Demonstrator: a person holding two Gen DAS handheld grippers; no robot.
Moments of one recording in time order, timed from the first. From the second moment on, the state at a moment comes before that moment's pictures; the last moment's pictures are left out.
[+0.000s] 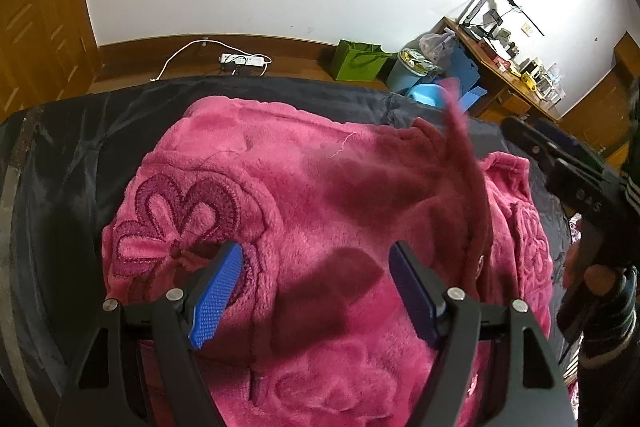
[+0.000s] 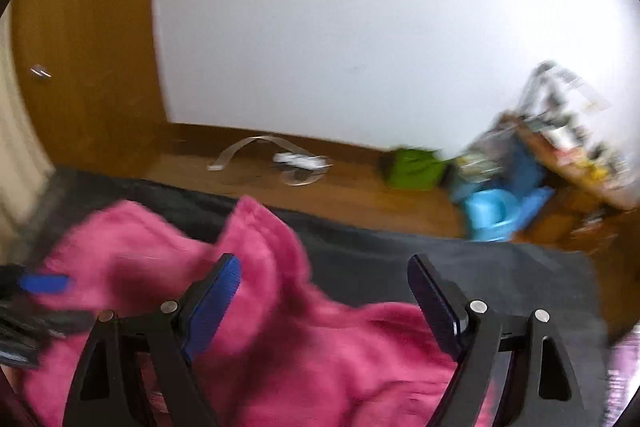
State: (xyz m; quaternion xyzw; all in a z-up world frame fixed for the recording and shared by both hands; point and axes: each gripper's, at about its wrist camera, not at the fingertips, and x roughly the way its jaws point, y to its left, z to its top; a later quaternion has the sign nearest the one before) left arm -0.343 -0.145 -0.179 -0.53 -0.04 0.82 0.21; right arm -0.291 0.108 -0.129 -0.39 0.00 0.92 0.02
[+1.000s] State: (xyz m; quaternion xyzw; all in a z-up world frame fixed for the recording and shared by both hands) left arm -0.344 -0.107 -0.186 -0.52 -0.01 0.82 0.23; right arm -0.282 0.165 -0.196 -0.45 0.08 0.89 0.01
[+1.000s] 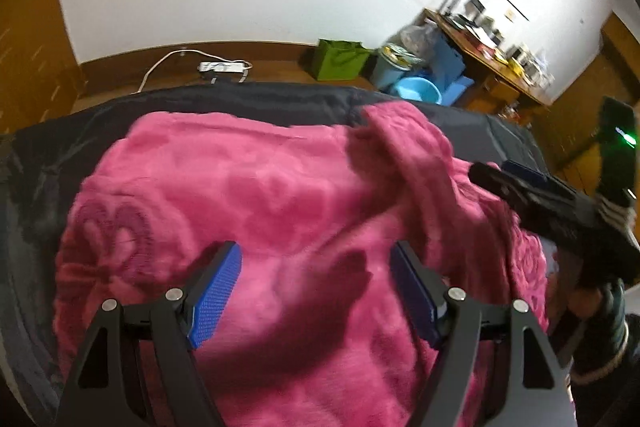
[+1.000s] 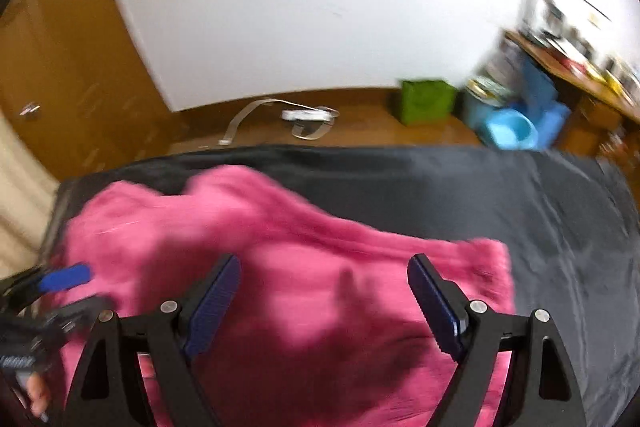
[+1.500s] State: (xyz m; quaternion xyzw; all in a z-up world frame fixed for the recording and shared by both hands) left arm -0.342 -0.111 -0.213 -0.50 0.03 0.83 0.25; right arm -0.287 0.134 -0.263 -0.52 0.05 0.85 0.00
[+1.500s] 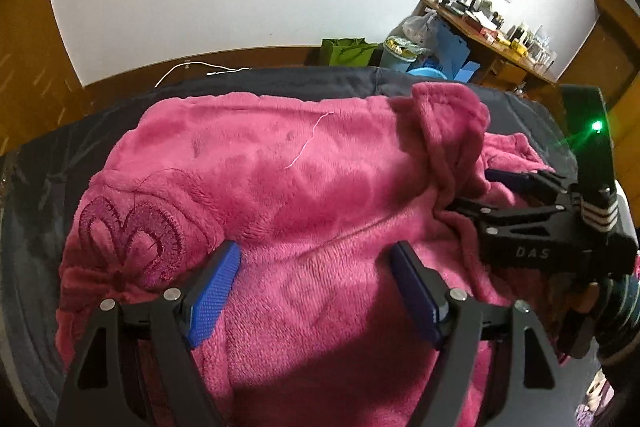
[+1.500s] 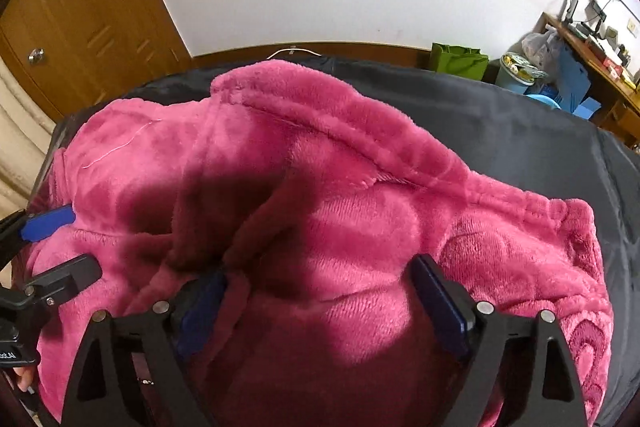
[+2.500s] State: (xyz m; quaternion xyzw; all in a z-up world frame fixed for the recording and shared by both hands) left arm -0.296 -0.157 -0.221 -0.47 0.03 0.86 0.22; right arm -0.208 0.088 -0.259 -0.50 0.03 0.86 0.03
